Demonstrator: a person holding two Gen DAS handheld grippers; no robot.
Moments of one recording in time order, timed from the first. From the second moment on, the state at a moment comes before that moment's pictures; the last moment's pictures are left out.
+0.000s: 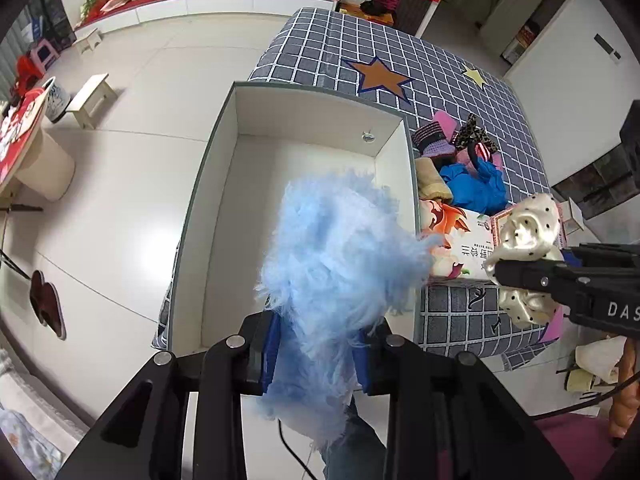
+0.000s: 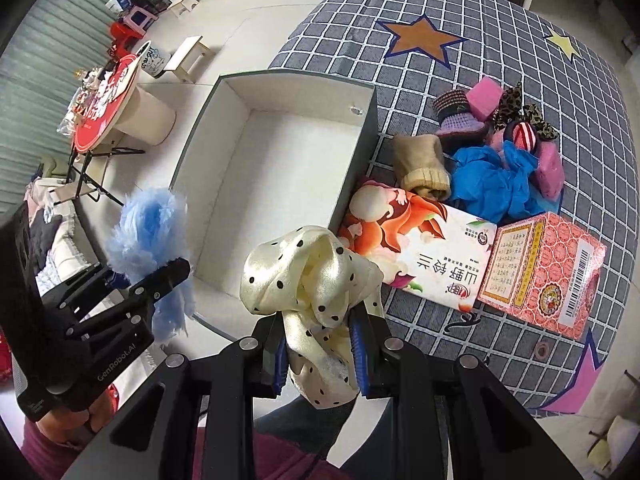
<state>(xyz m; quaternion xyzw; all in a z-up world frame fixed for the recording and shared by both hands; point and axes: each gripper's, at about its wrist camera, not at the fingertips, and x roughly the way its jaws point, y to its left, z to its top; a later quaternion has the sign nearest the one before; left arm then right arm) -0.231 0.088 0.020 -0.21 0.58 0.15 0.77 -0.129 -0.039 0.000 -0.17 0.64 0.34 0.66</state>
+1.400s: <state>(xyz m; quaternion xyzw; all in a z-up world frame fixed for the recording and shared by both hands) -0.229 0.109 -0.025 -0.24 0.60 0.21 0.73 -0.126 0.044 -0.023 -0.20 0.64 0.38 0.63</state>
